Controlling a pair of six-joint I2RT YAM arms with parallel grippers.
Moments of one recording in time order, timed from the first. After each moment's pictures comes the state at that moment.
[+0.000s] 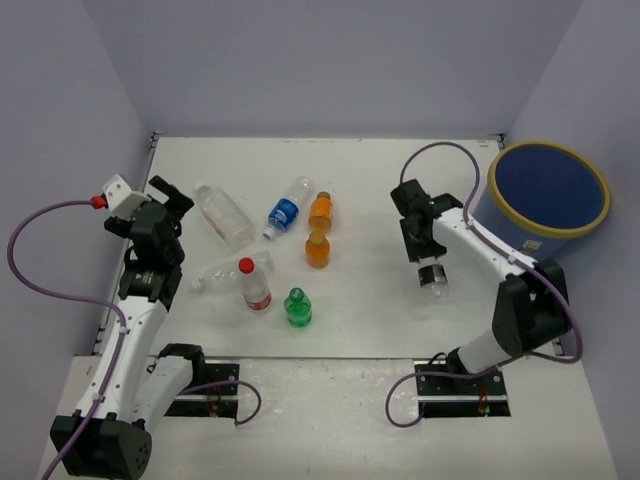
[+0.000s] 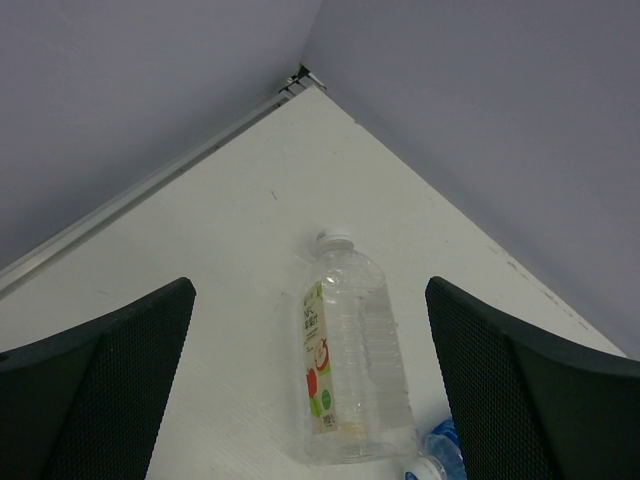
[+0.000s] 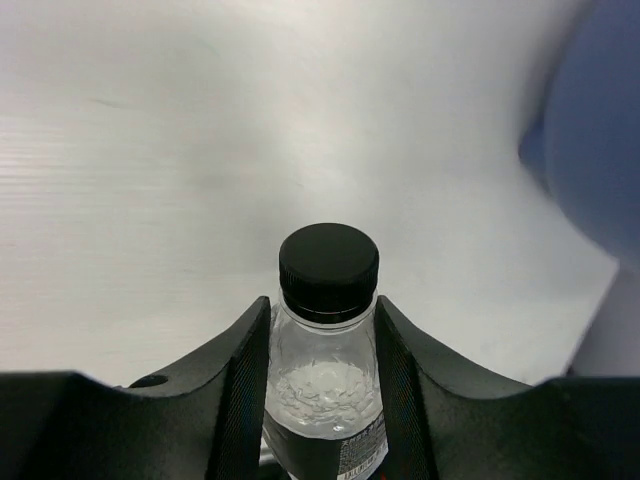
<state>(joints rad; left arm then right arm) -0.07 0.83 0.74 -0.10 -0.60 -0.53 0.44 1.51 1.18 -0.96 0.37 0.23</state>
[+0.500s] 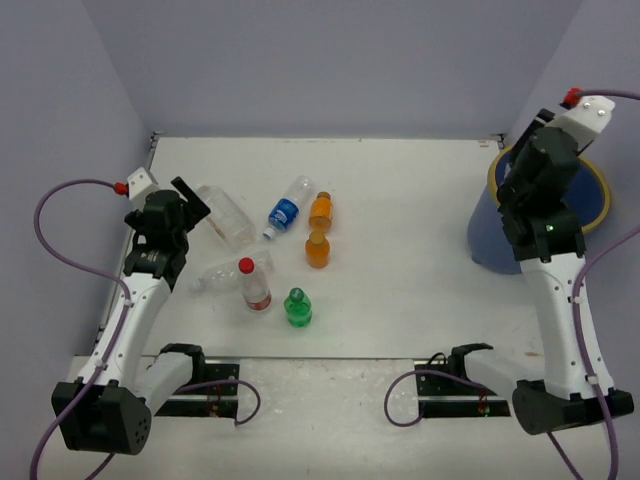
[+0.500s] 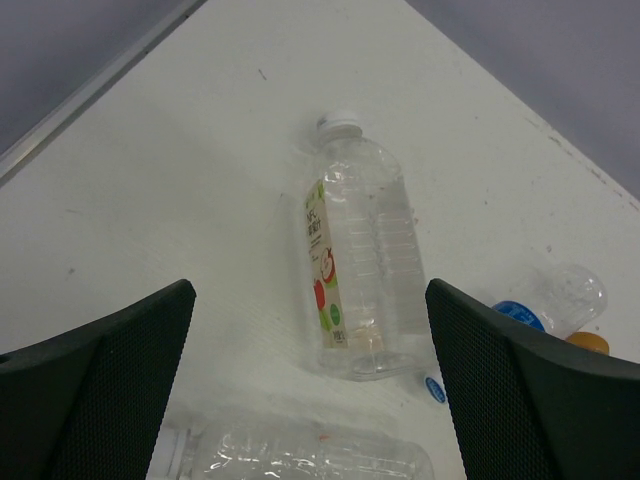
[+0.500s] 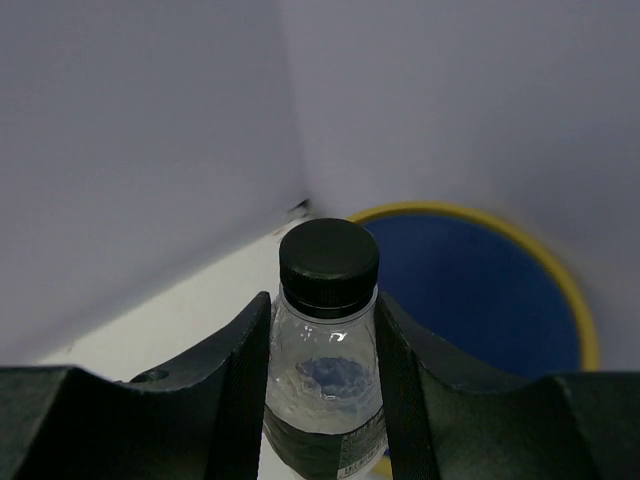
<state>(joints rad) -0.07 0.97 0.81 -0.28 -0.45 -0.57 0.23 1.12 1.48 -0.42 0.75 0.11</state>
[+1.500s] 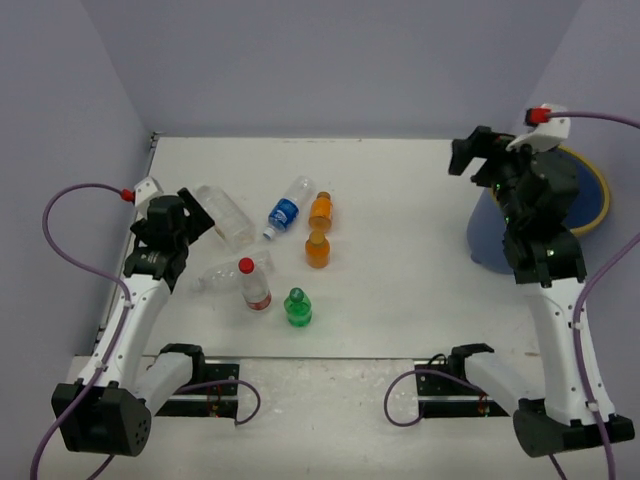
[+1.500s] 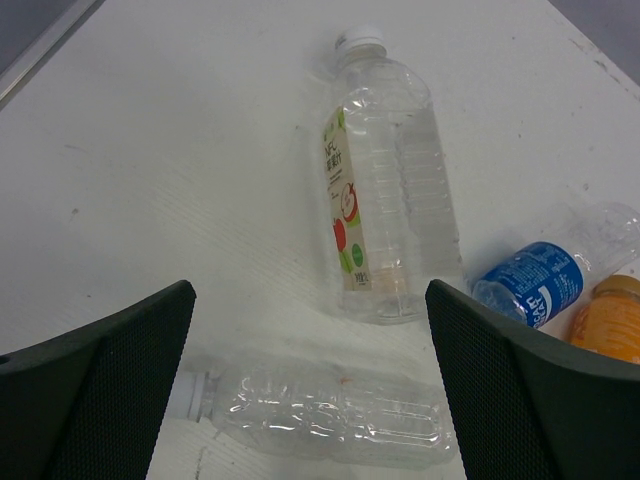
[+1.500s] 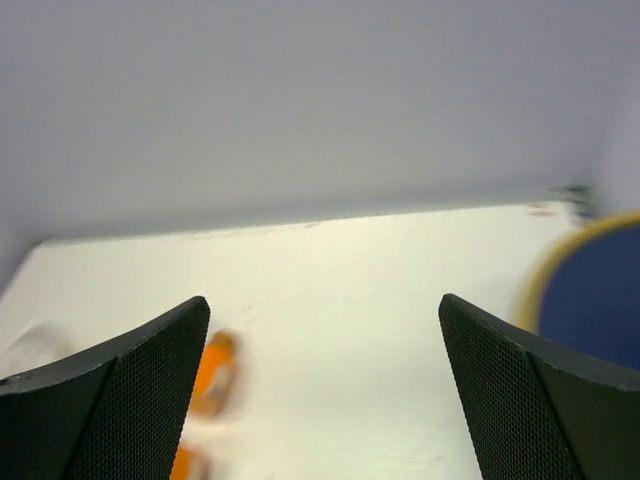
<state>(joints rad) -0.07 0.97 0.80 -0.43 -0.38 -0.60 0.11 0.99 1.37 -0.42 0.13 0.22</state>
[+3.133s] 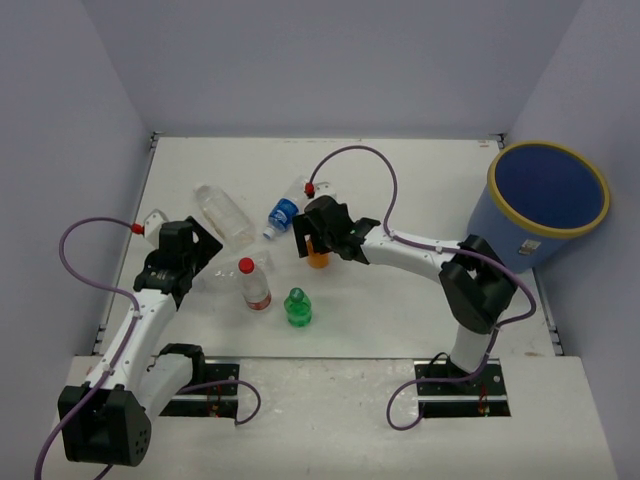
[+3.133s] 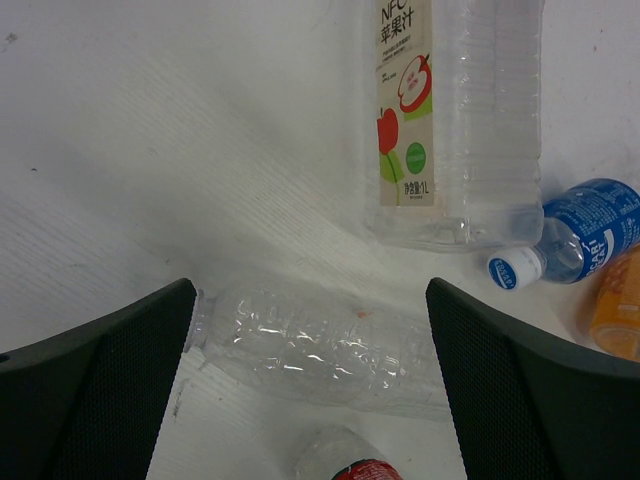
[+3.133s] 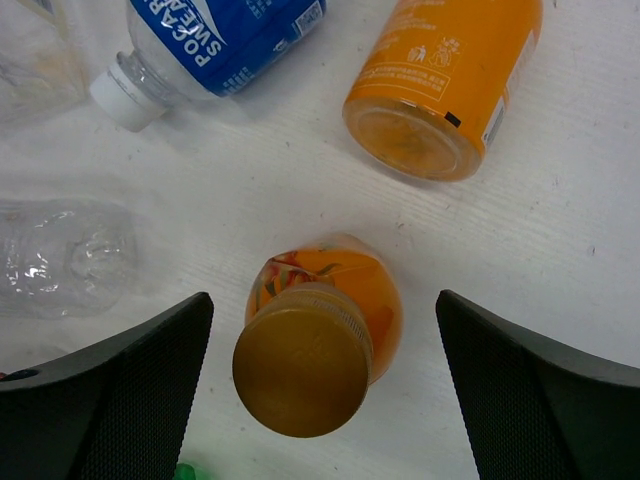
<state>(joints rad) -0.07 0.91 0.59 -0.44 -0.29 -0.80 0.85 1.80 1.25 -0.25 0.27 0.43</state>
